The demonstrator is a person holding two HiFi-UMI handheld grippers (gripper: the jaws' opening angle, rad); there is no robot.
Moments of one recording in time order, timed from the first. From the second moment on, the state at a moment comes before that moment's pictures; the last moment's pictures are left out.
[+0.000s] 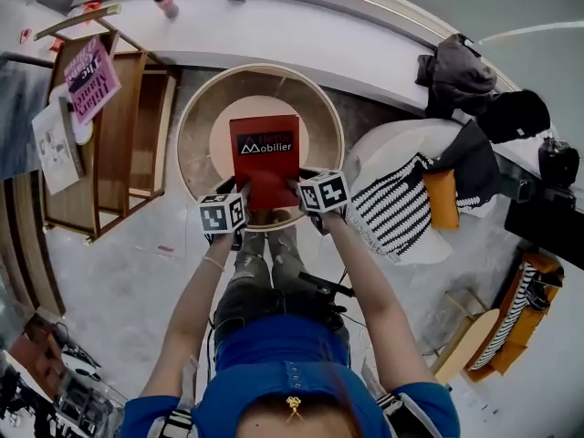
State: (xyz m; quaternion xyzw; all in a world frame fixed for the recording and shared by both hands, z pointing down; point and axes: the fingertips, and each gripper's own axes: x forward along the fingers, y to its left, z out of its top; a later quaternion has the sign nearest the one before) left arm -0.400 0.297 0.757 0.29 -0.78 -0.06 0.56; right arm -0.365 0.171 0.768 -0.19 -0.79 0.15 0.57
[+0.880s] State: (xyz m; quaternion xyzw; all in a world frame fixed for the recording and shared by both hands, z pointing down) left arm -0.395 0.319 0.951 0.25 -0.73 -0.04 0.64; right arm -0.357 0.193 0.963 -0.18 -0.75 0.19 0.61
